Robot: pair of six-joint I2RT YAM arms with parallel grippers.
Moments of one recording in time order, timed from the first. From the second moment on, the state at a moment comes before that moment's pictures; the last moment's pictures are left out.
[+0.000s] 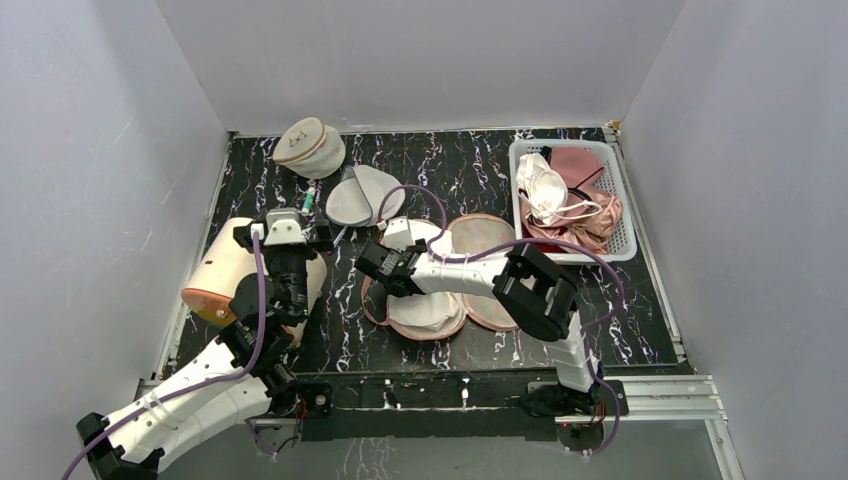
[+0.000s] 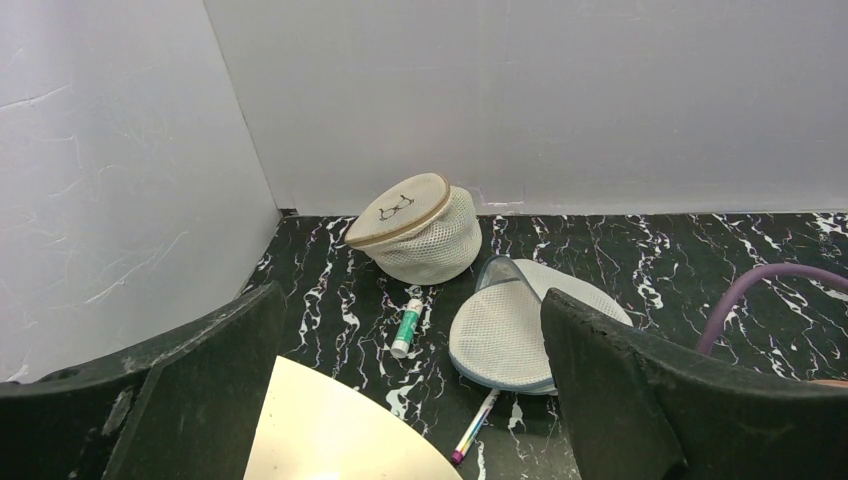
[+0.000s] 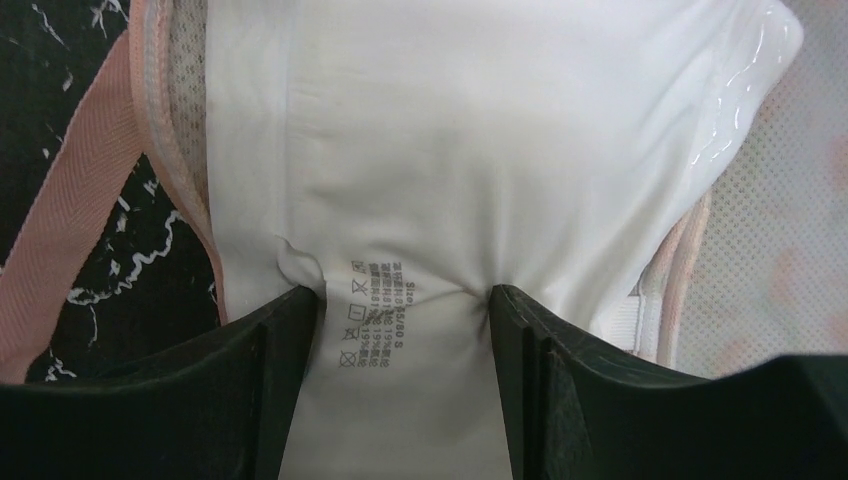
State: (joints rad) left arm -0.83 0.60 0.54 0.37 -0.92 0.37; right arm 1.07 2.04 1.45 -0.59 0.63 0.68
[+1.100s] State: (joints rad) left arm -0.83 0.61 0.54 0.35 -0.91 0.36; right arm 1.05 1.80 1.32 -0.49 0.60 0.63
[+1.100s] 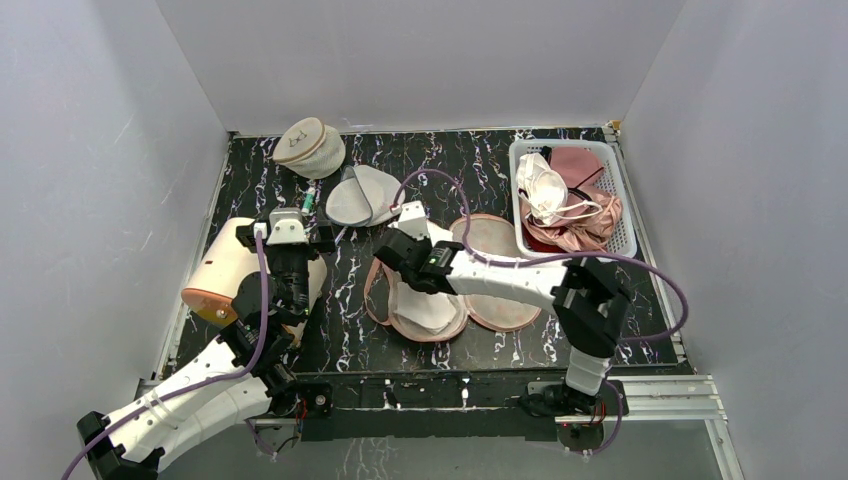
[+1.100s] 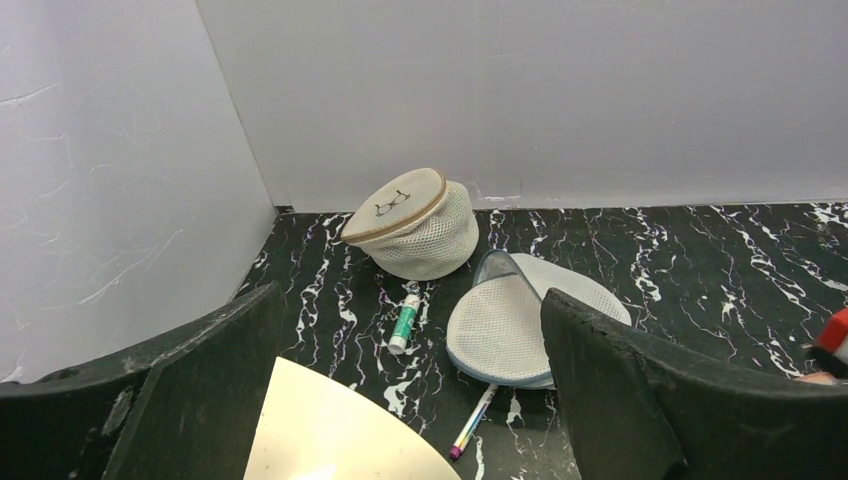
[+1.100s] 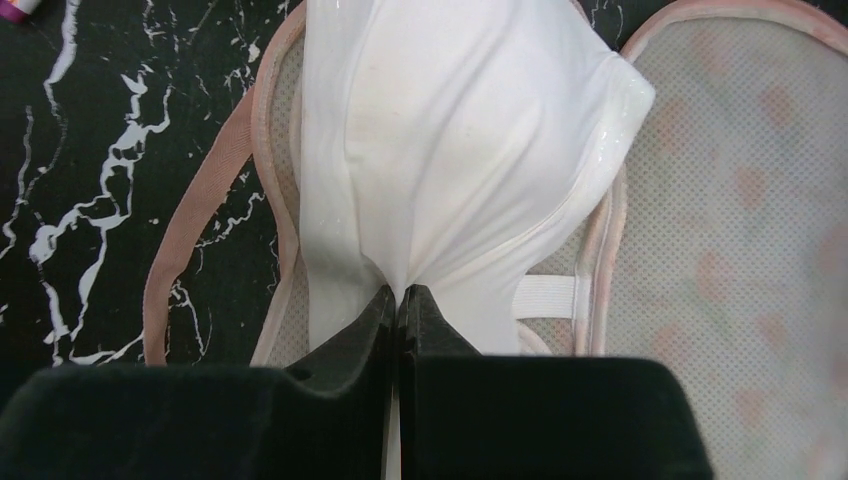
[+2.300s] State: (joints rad) left arm -0.83 0.64 0.55 0.34 -0.90 0.34; right arm 0.58 1.26 1.54 -0.58 0.58 0.32
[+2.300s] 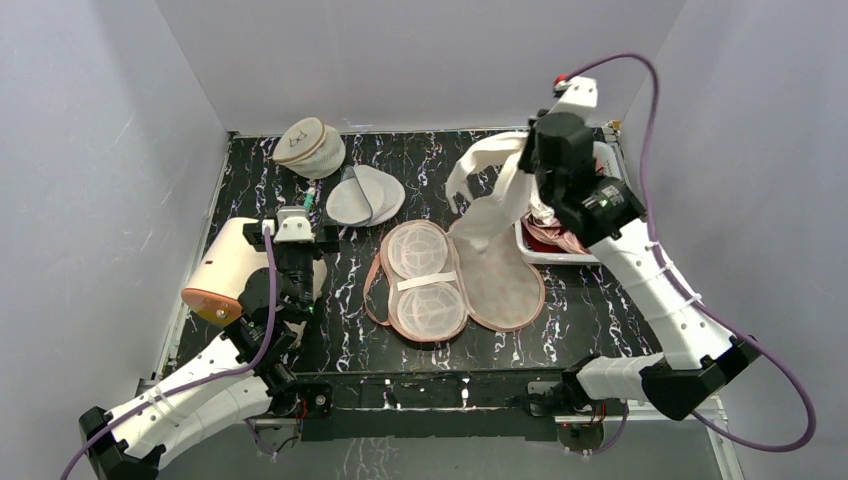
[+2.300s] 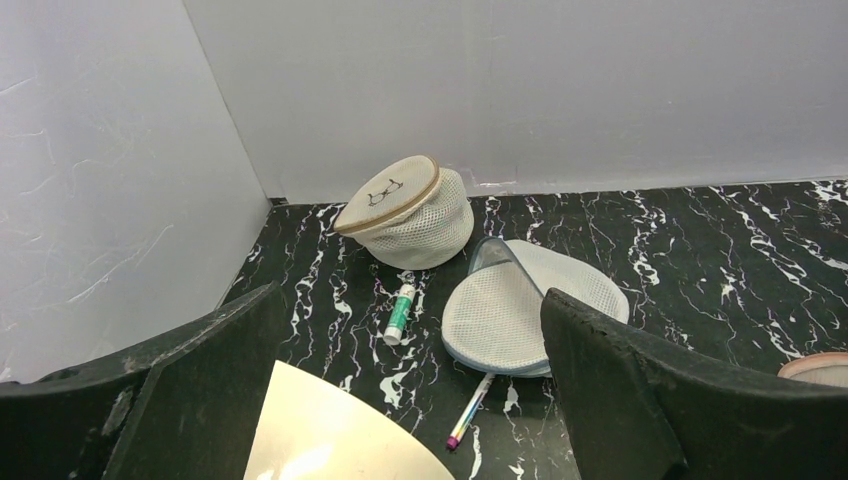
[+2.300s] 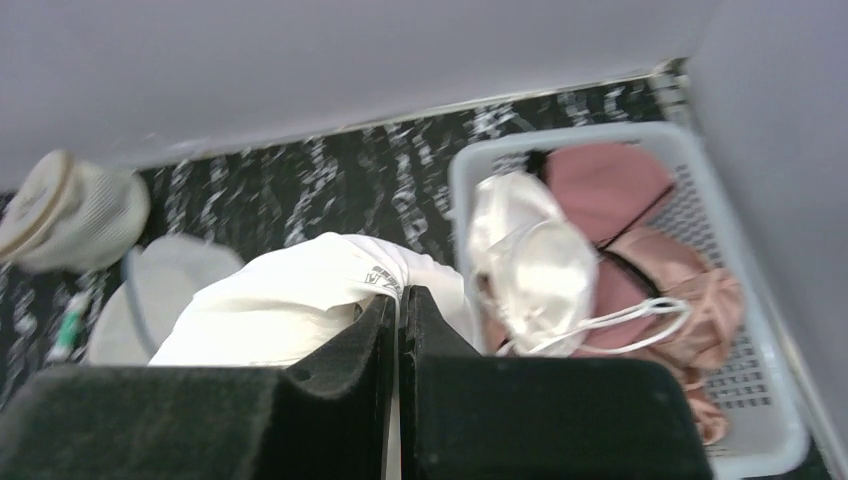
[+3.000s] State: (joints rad) left arm -0.83 0.65 0.56 0.32 -0.89 0.32; right arm -0.04 1.46 1.58 -0.55 0.49 0.09
